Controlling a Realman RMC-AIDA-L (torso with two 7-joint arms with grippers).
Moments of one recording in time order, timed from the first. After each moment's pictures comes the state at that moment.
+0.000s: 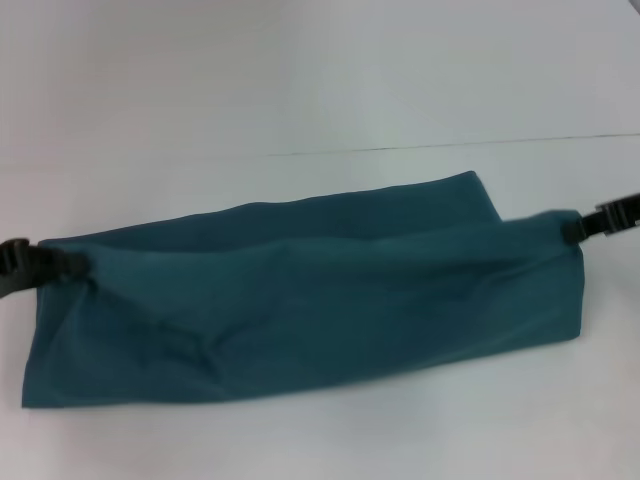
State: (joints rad) left arm -0.65 -1.98 0.31 0.80 2.43 1.60 -2.33; right arm 0.70 2.01 -0.62 -1.18 -2.65 -1.64 2.37
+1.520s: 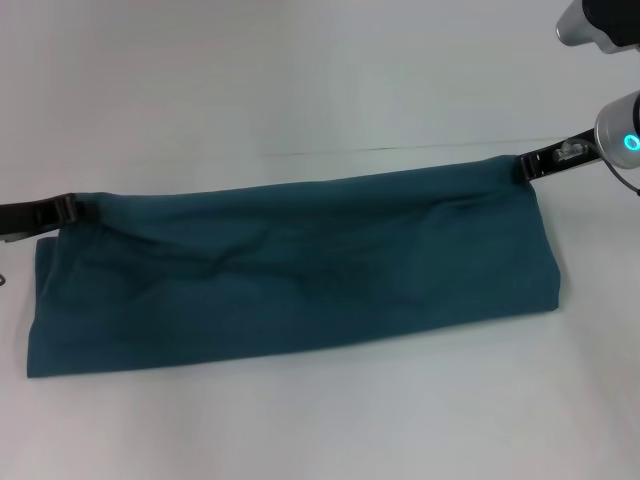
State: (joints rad) left arm -0.73 -2.05 0.50 0.71 2.43 1.01 -2.28; right arm 0.84 2.04 -0.88 -0.88 -2.81 -1.04 2.61
